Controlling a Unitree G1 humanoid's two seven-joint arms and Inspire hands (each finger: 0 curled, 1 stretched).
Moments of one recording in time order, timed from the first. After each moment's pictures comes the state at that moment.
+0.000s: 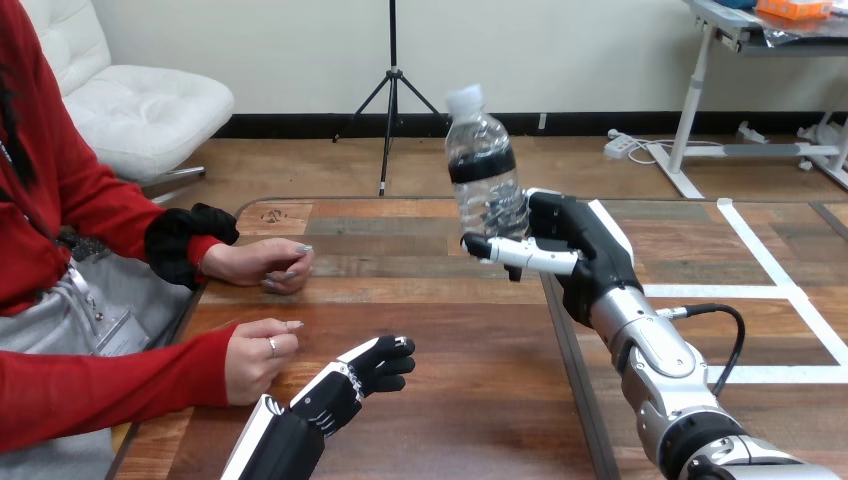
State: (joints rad) left arm 0.04 0.12 -0.12 0.96 -0.43 -1.38 -0.71; right arm -0.77 -0.12 -0.16 1.35 0.07 -0.52 0.26
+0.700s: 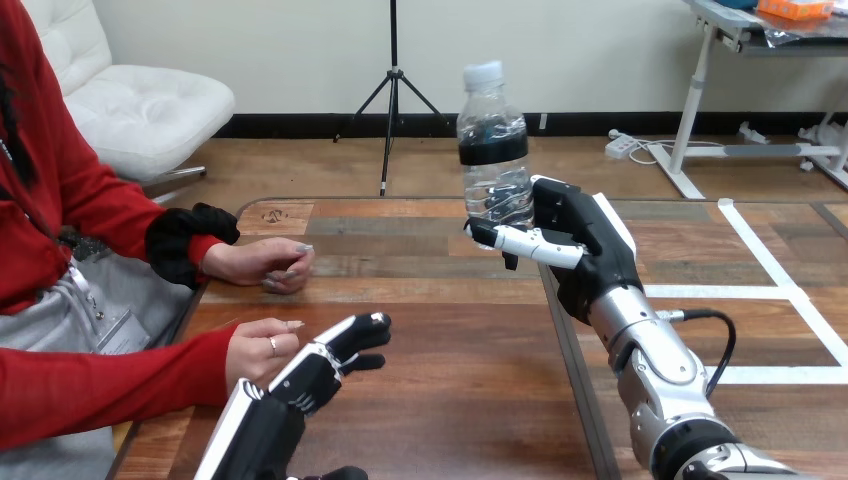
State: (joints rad) left arm 0.00 0.13 -0.05 0.96 -0.43 -1.42 -0.73; right arm -0.74 -0.09 -0.22 1.33 0.13 -0.57 0.33
